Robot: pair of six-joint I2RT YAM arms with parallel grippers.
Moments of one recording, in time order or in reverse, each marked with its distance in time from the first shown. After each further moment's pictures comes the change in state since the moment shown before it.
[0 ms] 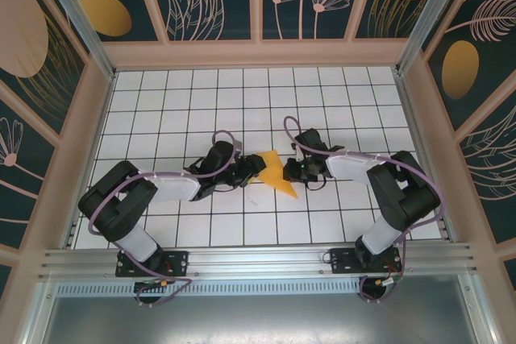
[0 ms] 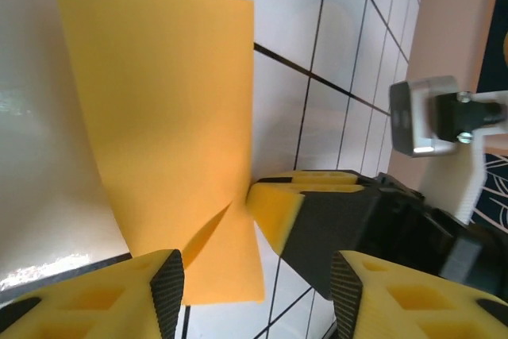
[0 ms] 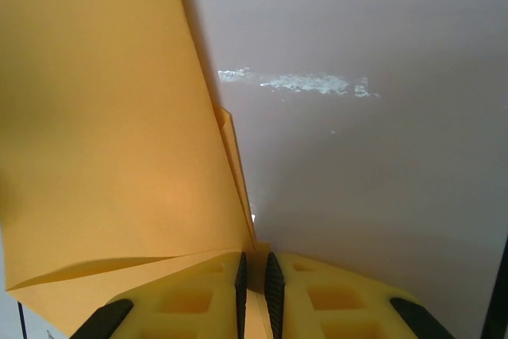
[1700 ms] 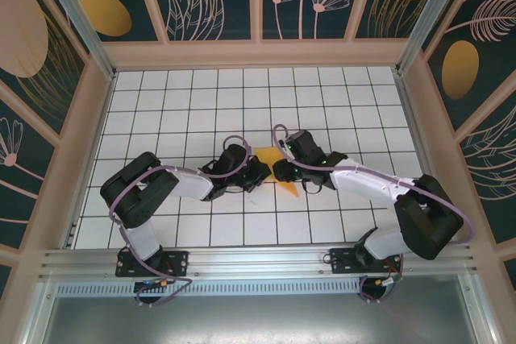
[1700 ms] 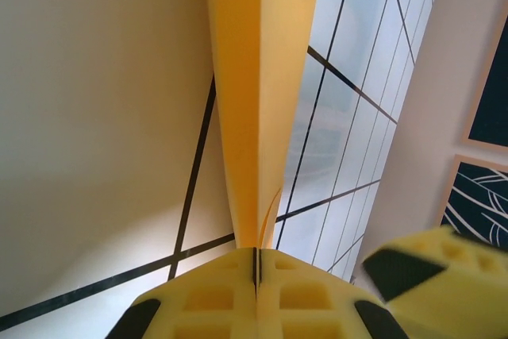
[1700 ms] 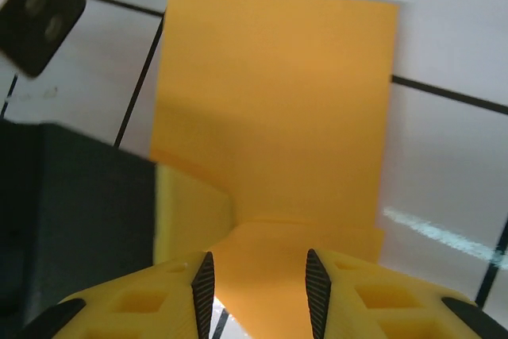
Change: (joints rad) left arm -0.062 0.164 0.070 0.096 -0.013 -0.132; right arm 0.198 -0.222 0.005 -0.035 0.235 -0.179
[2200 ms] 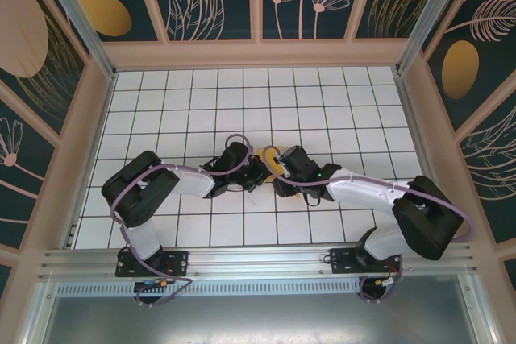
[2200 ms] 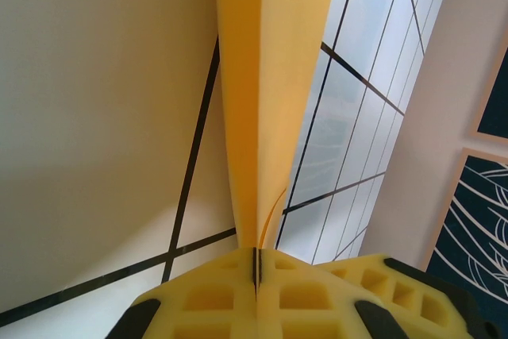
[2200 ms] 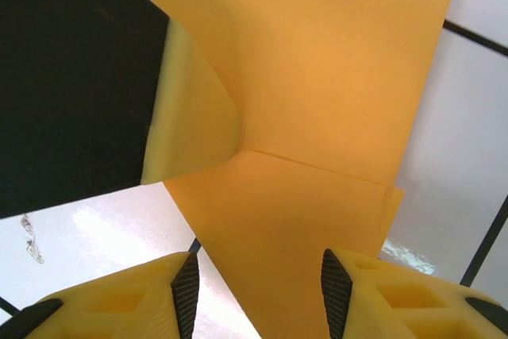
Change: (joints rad) left arm 0.010 0.012 0.031 -0.048 0.040 0.005; right arm 0.085 -0.013 -0.086 0.009 0.108 -0.116
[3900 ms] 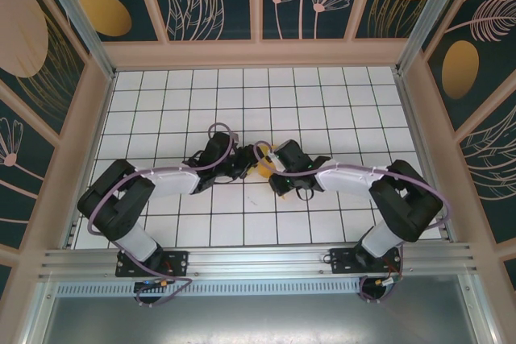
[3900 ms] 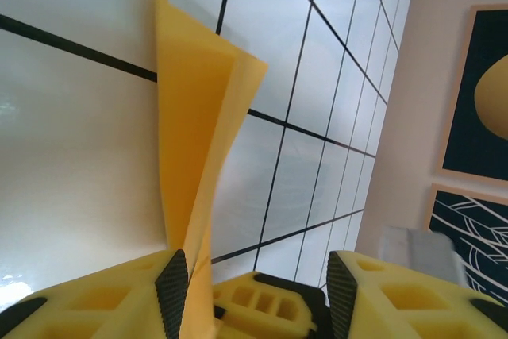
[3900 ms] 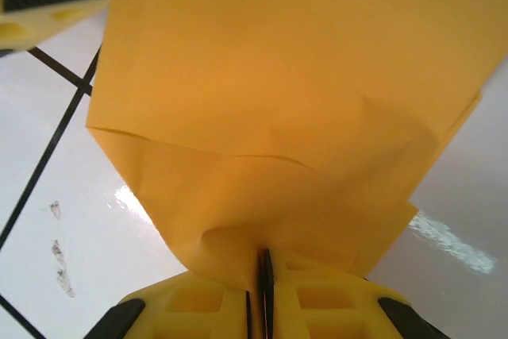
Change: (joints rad) left arm 0.093 -0.177 -0.028 -0.109 -0.052 0.092; right arm -0.063 0.175 0.074 0.057 -0.213 -0.021
